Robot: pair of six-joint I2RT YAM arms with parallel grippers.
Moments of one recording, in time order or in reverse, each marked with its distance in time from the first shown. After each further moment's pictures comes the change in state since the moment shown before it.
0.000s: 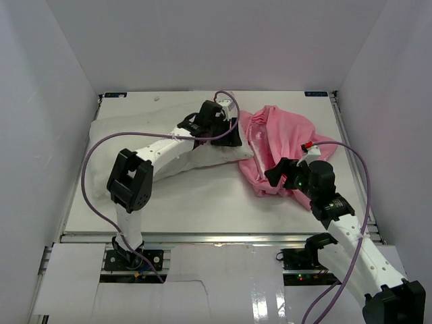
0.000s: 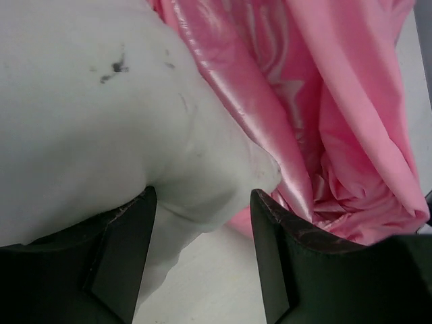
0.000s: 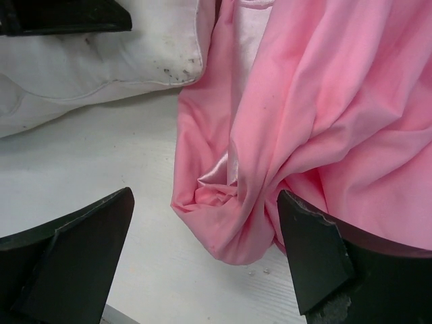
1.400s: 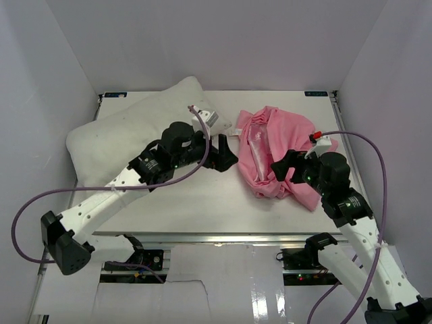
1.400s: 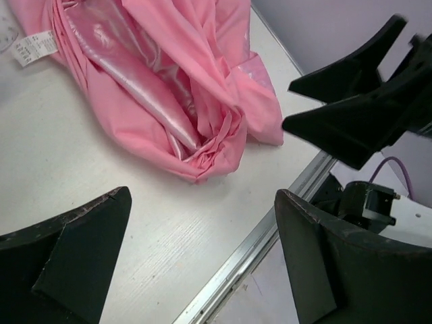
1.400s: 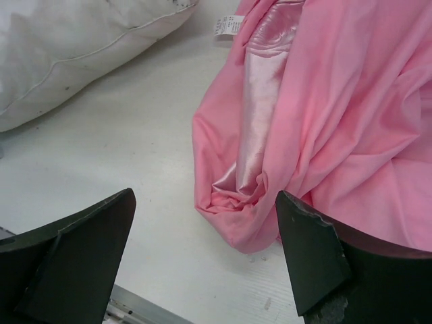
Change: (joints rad) left arm -0.158 -0.617 -0.291 -0.015 -0.062 -0.019; right arm 0.028 -0.011 0.264 -0.262 0.051 -0.066
